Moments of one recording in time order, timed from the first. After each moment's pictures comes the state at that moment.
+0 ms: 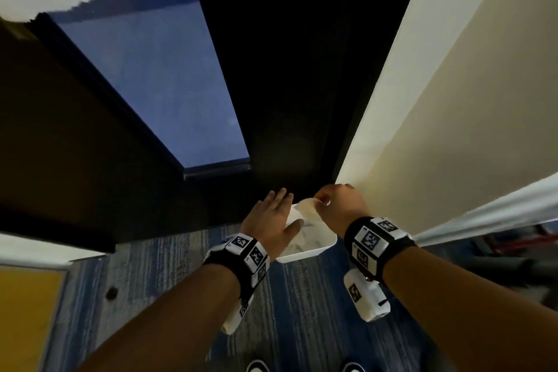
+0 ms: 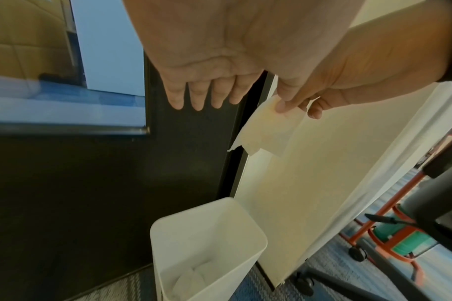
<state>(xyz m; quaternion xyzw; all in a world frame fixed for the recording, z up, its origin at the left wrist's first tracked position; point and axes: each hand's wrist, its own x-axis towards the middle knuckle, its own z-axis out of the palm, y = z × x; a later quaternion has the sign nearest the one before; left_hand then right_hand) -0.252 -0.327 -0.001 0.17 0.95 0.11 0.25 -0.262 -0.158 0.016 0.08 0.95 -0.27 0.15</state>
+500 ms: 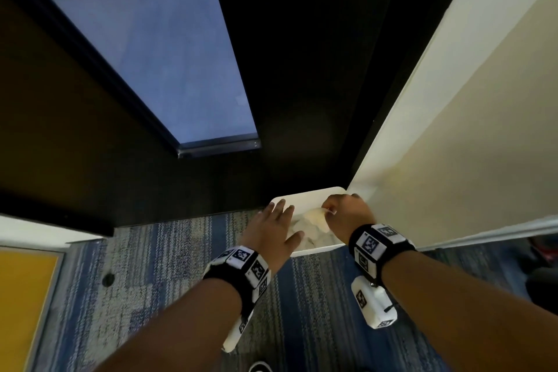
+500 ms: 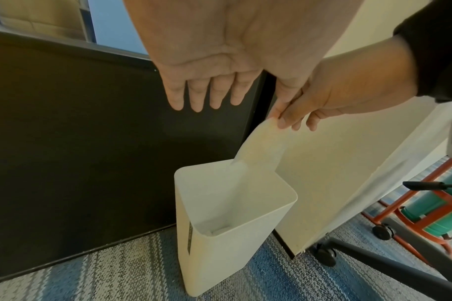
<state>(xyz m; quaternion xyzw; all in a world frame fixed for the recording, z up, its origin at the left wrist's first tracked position) -0.242 -0.349 -0.114 0.14 0.95 0.09 0.27 -0.274 -0.167 -0.119 0.06 0.94 -0.23 0.24</state>
